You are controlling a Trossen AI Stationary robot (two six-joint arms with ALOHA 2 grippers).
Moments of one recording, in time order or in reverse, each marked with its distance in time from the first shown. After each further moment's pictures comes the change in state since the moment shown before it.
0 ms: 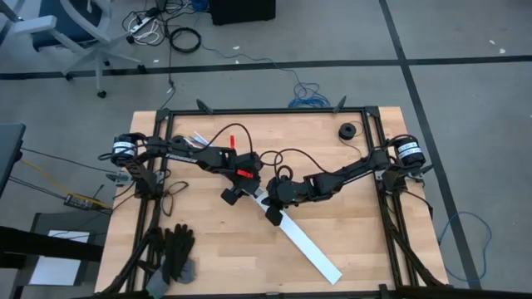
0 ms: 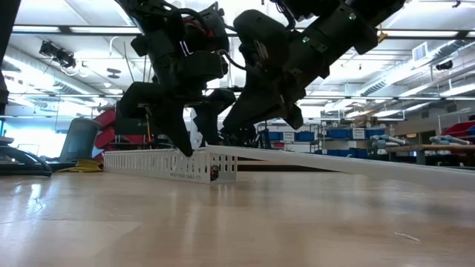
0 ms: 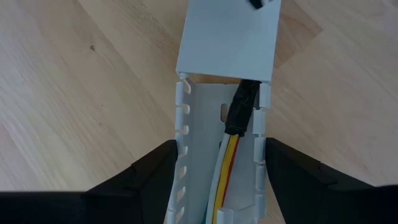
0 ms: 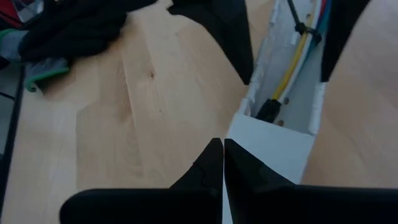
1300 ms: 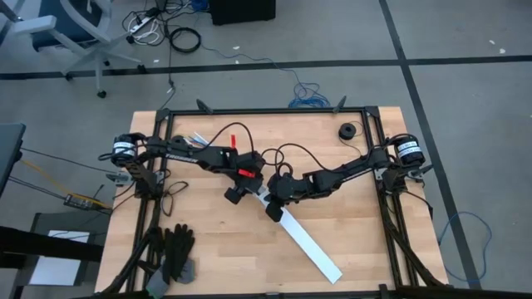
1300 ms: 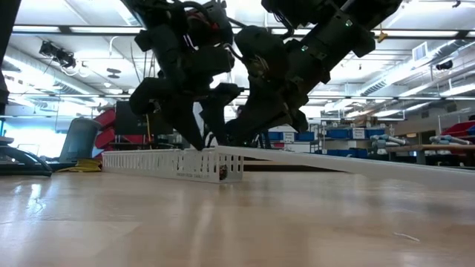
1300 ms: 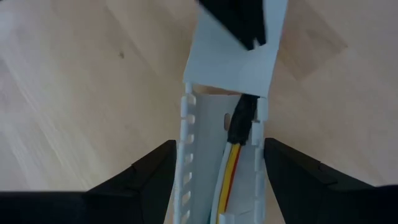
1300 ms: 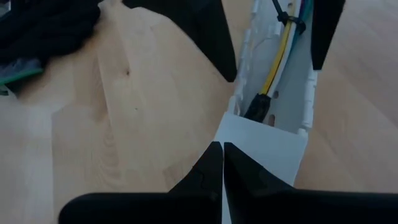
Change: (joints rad) left arm -0.007 -0.003 0.037 0.007 -0.049 -0.036; right arm -0.027 0.000 0.000 -0.063 -0.006 0.027
